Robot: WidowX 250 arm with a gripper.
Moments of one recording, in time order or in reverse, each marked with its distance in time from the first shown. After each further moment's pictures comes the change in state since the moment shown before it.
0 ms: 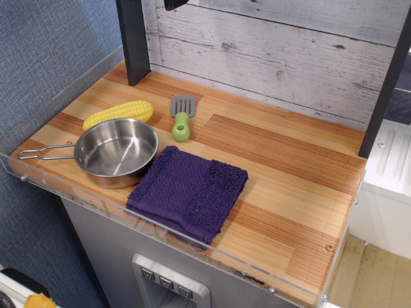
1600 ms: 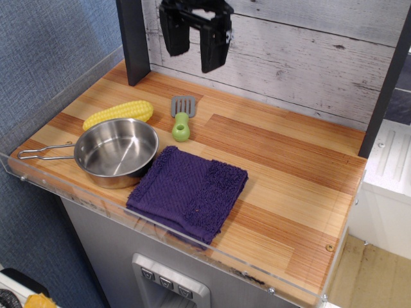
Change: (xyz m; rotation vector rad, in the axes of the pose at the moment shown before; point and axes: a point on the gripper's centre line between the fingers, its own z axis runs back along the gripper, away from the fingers) arm 0.016 -0.024 -0.061 0.042 0.028 -0.085
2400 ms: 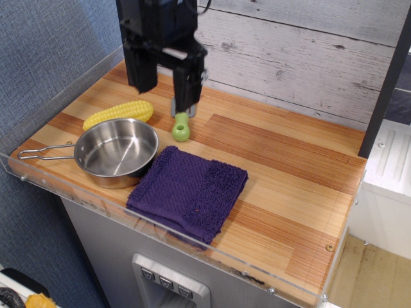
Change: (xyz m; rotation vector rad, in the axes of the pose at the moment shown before) arm -0.055 -0.019 -0.018 0.032 0.005 0.124
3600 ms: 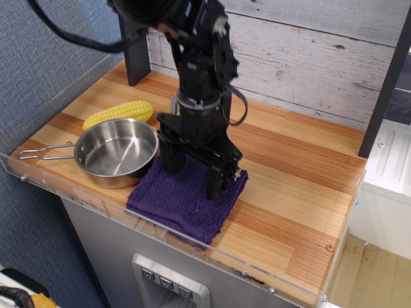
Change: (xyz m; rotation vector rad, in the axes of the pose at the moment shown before) arm -0.011 -0.041 -0.086 0.026 0.045 0.040
